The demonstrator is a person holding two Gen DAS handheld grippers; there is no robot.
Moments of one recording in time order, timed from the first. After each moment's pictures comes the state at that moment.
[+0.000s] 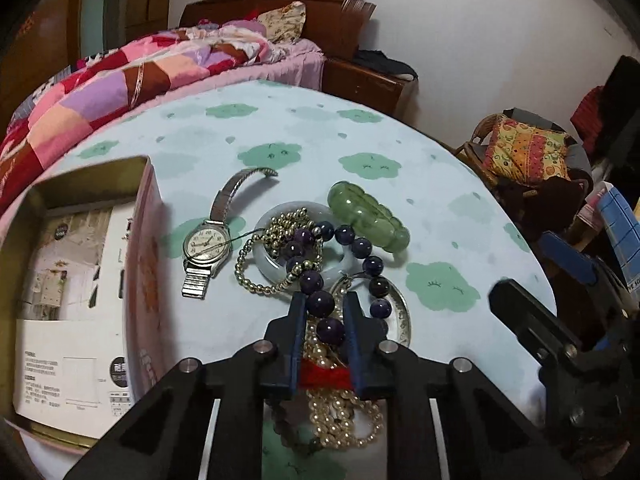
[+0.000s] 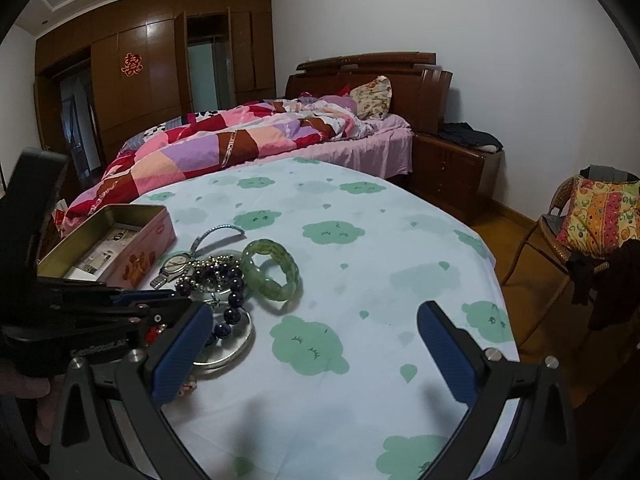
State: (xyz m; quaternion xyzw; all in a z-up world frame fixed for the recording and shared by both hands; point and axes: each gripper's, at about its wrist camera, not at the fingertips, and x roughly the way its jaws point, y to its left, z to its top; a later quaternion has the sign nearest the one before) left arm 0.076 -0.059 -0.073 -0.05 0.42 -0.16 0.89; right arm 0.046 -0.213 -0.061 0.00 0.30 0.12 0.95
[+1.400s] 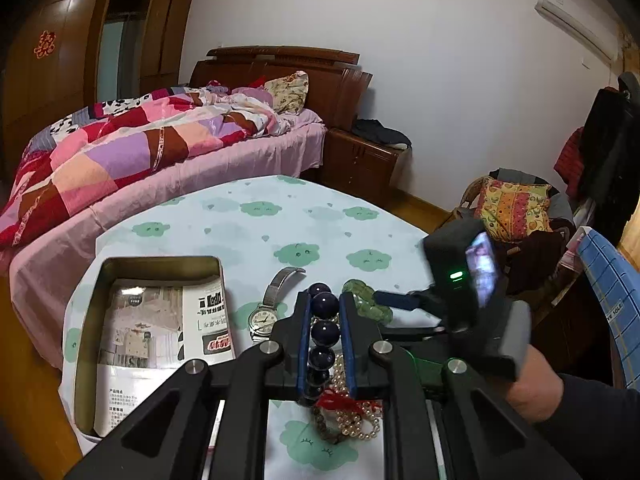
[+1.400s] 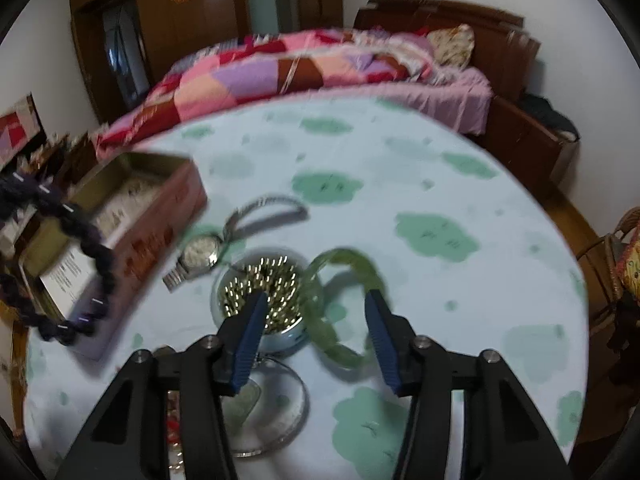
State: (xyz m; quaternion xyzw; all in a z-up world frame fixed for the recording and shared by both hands) left arm 0.055 -0.012 0.000 -0.06 0.32 -0.15 0.94; right arm 0.130 -0.138 -0.096 -0.07 0.42 0.23 0.87
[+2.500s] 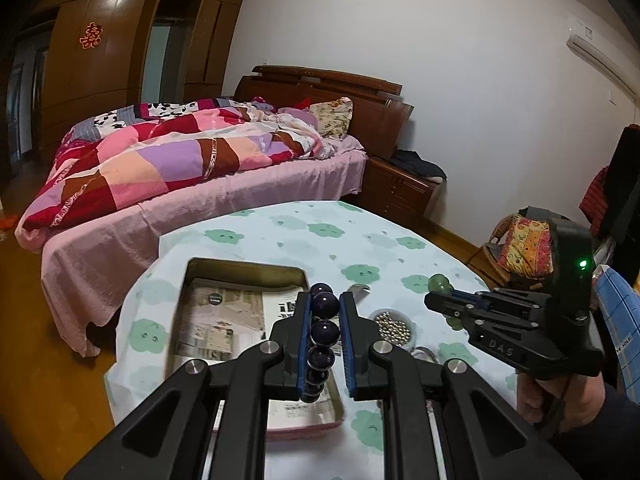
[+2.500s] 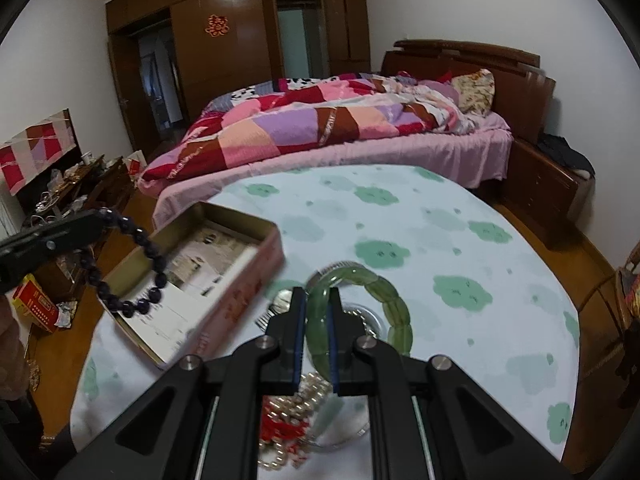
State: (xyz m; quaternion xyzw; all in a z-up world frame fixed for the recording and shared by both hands) left arm 0.031 0.062 0.010 -0.09 0.28 -0.08 0.95; right arm 0.094 -0.113 -0.022 -0.06 0.34 0.29 0.89
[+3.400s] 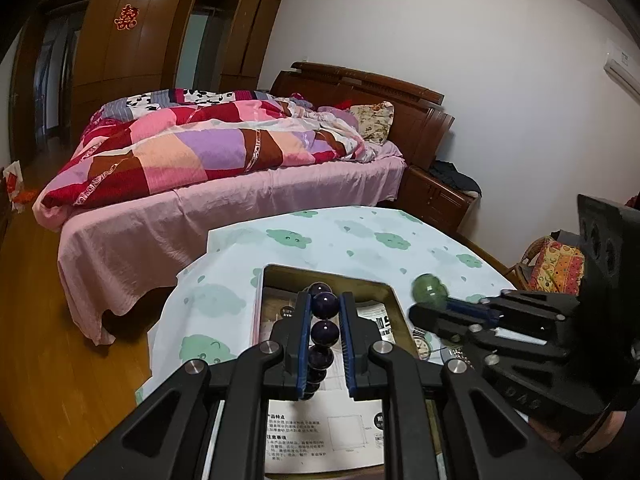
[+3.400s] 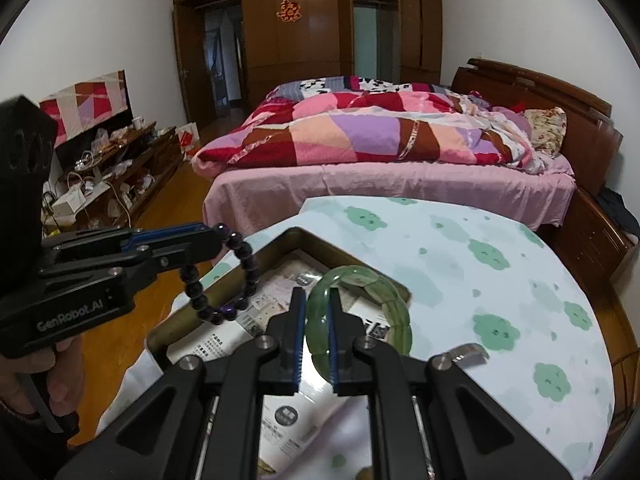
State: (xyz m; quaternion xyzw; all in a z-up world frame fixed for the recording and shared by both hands) left arm 0.063 0.132 -0.018 -0.12 0.29 -0.03 0.95; right arm 0.096 0.004 -0.020 -0.11 0.32 0.38 0.86
